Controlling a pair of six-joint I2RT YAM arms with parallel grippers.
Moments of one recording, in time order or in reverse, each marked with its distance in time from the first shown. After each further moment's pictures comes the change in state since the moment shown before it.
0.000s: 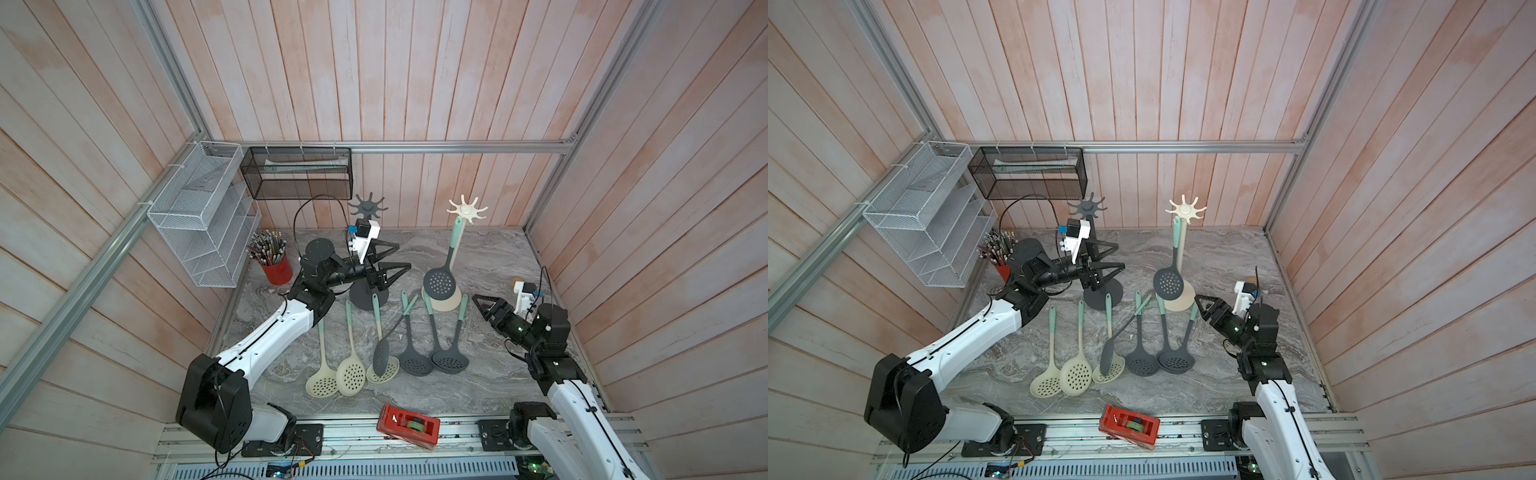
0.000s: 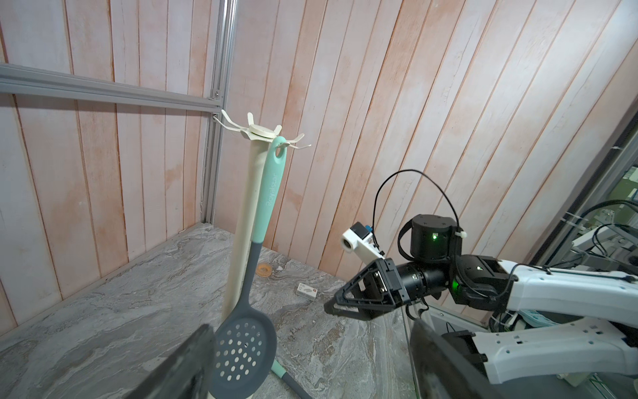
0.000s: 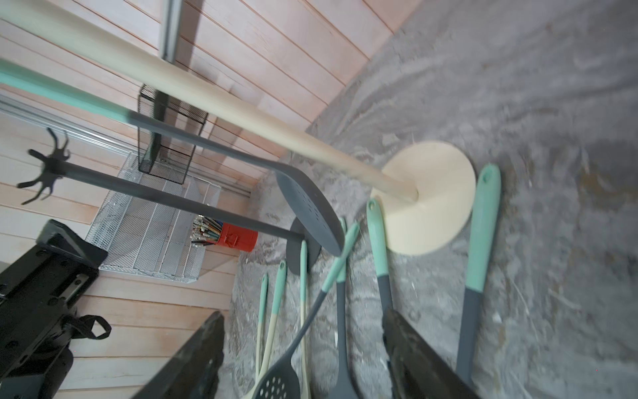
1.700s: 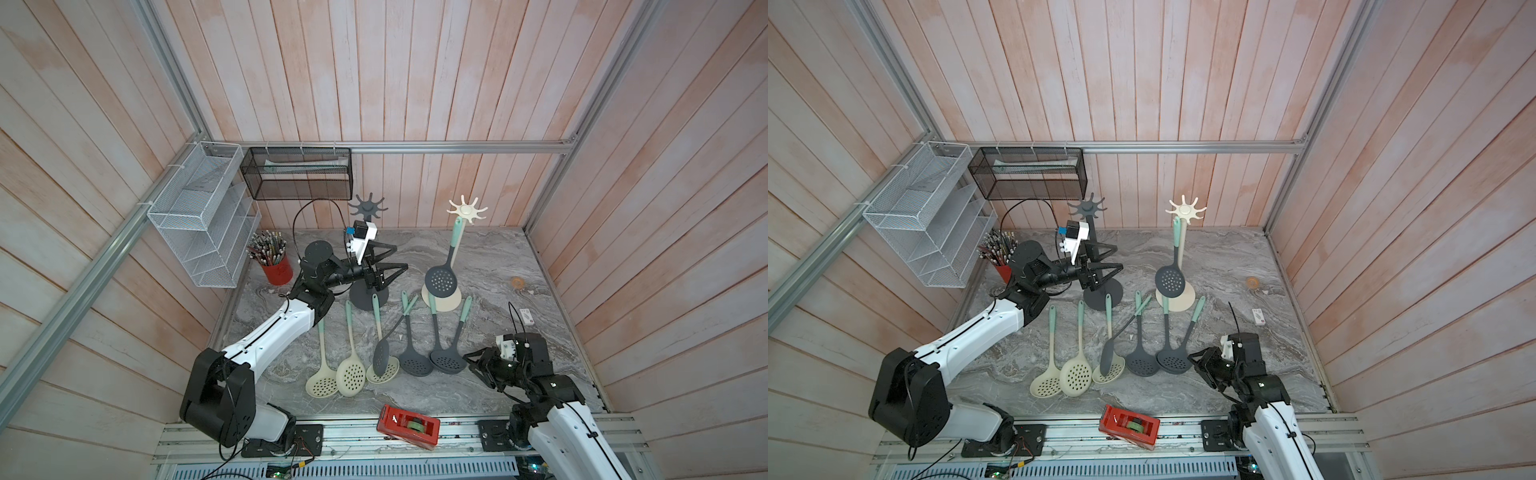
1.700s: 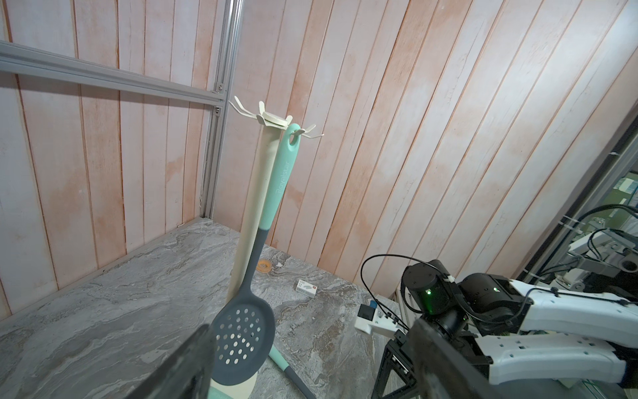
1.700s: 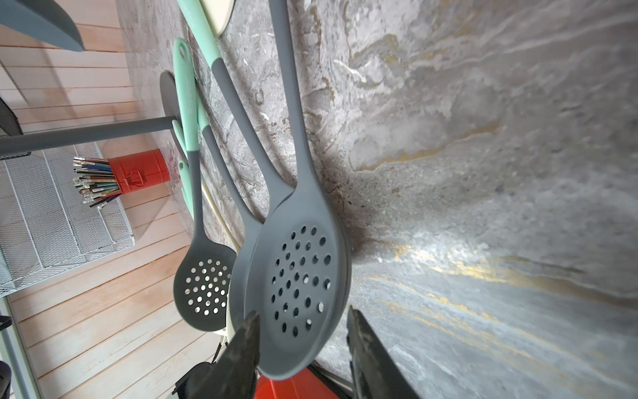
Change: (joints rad) left arm 0.028 0.031 -0.031 0.076 0.030 -0.042; right arm 0.120 -0.145 -0.097 -0.568 0.003 0.124
